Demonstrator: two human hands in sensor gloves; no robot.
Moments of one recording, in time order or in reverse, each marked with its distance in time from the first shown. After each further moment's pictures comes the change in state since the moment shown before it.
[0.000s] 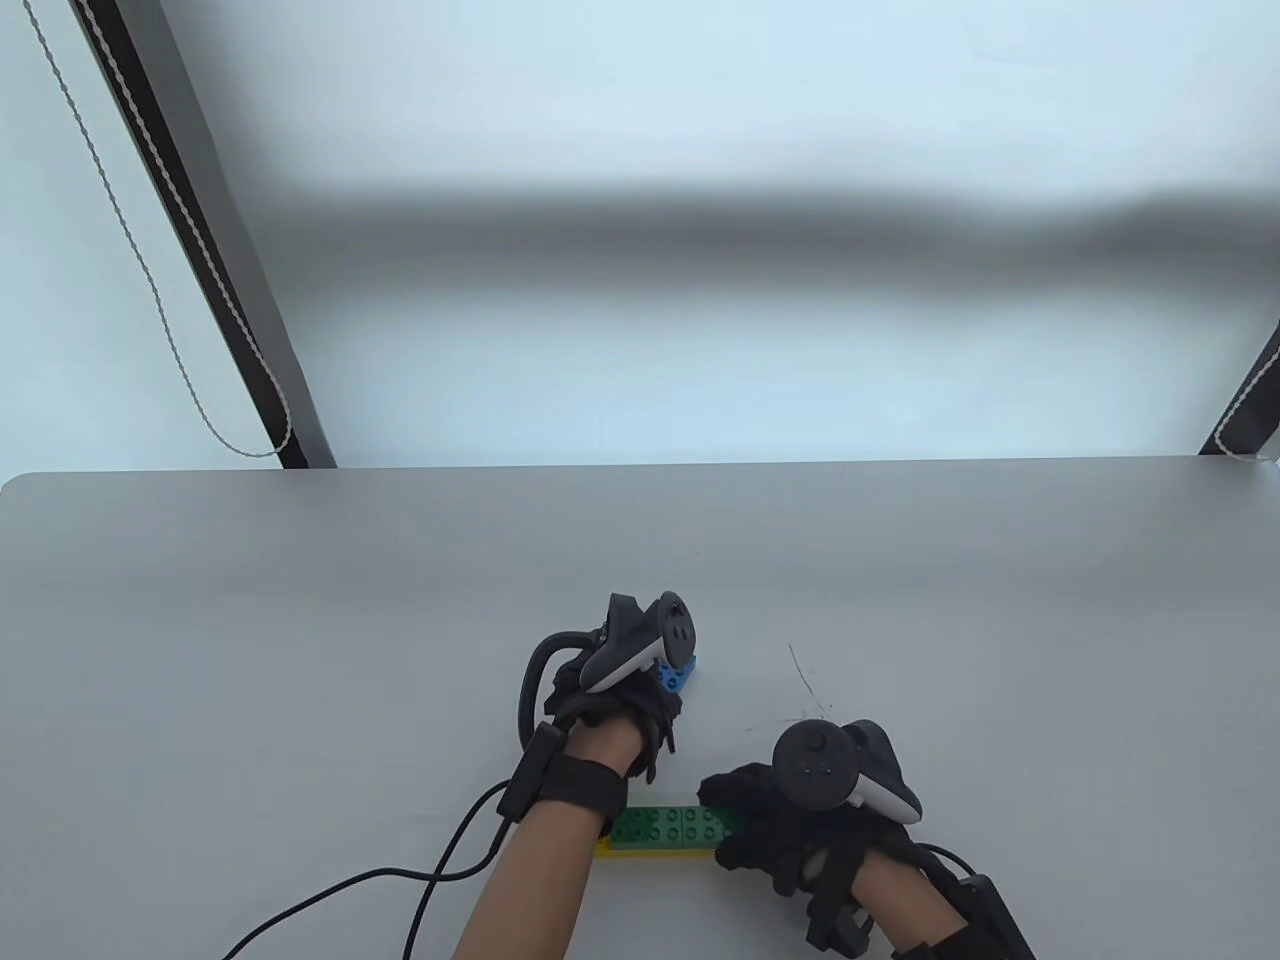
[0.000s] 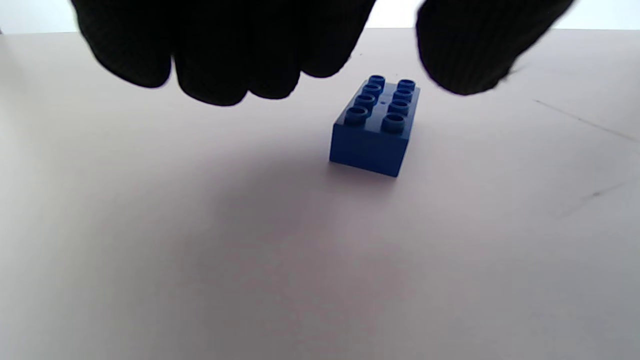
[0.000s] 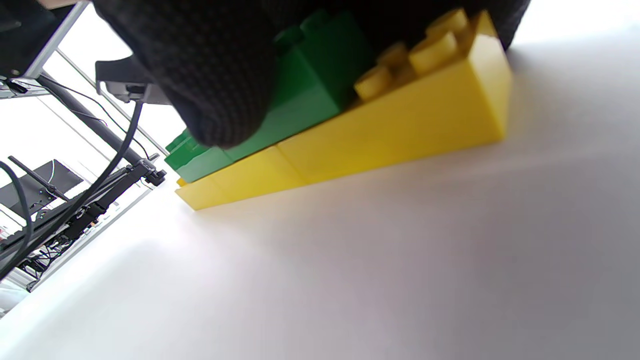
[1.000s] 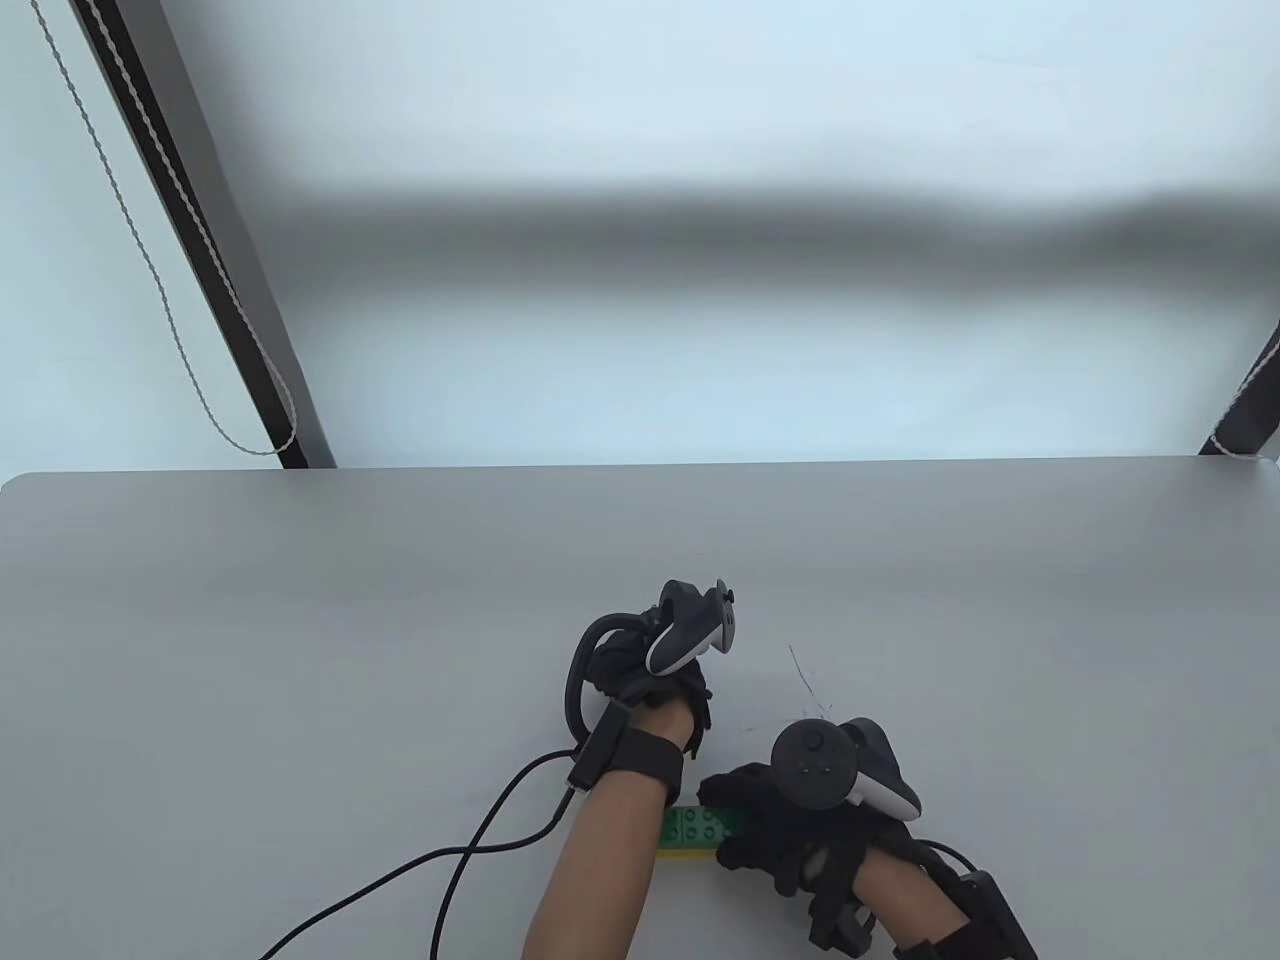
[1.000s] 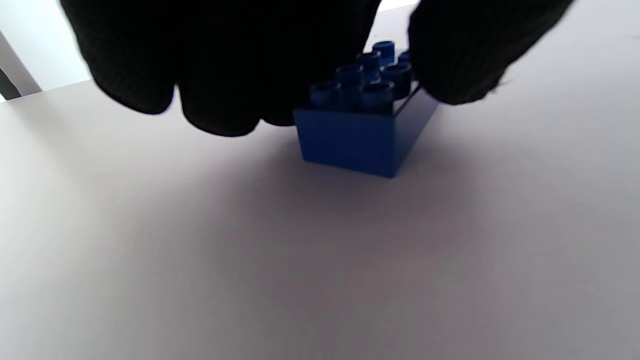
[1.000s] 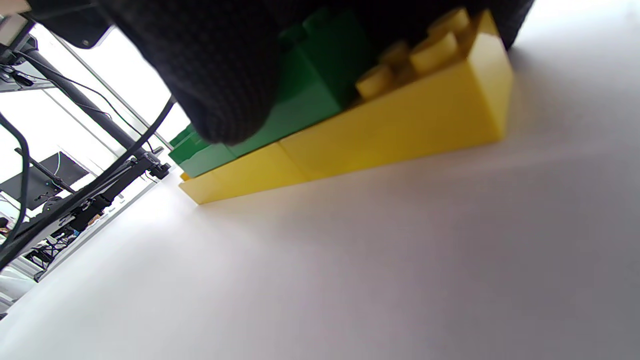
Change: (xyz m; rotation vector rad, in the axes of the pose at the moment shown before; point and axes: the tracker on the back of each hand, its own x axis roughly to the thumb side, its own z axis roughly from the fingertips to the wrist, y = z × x) left_hand 0.036 -0.012 -0.031 0.043 0.129 -0.162; right_hand 0.000 0.000 -0.002 0.019 -0.012 0.008
